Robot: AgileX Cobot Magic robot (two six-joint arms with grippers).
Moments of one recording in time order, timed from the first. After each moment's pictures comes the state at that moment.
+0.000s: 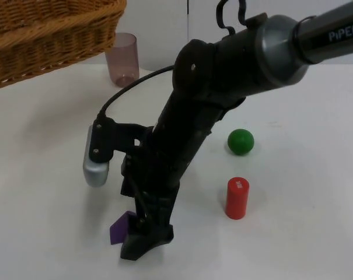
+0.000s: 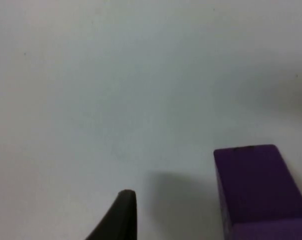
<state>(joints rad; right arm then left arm) 0.75 2.37 -1.68 0.55 0.78 -1.27 0.30 1.52 -1.02 -0.41 0.69 -0.24</state>
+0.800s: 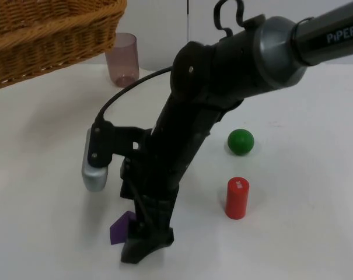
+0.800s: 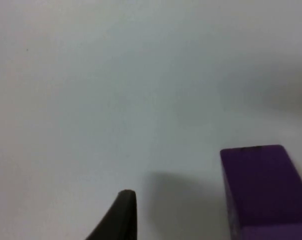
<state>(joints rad) 0.76 2.38 -1.68 0.53 0.78 -1.27 0.30 1.52 -1.02 -0.41 0.69 -0.24</state>
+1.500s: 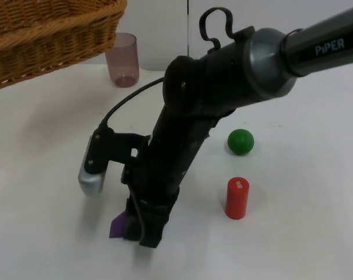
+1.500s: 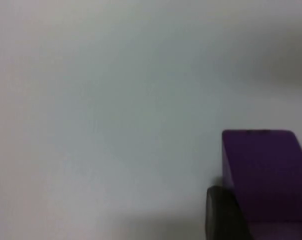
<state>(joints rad) 0.78 2.40 -1.69 0.40 0.72 -1.06 0.30 1.52 -1.02 -0.41 0.69 -0.24</state>
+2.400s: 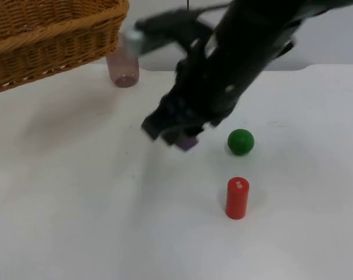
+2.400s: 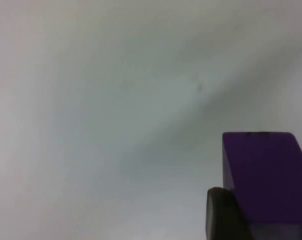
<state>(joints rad) 0.74 1.93 -1.38 0.06 0.56 -0.09 0.30 1.52 -1.02 -0.41 0.72 -0.24</state>
